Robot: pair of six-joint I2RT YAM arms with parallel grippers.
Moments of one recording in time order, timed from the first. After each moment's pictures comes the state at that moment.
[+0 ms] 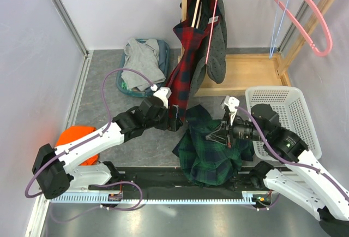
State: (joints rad) left arm -0.85 1.17 0.86 -0.37 -0.08 -0.55; right arm 0.68 0.66 0.84 -0.55 -0.53 0.15
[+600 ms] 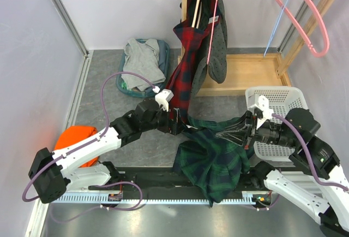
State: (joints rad) left arm -0.85 1.11 0.77 -0.20 0.09 -0.51; right arm 0.68 0.58 1.08 -0.60 -0.61 0.12
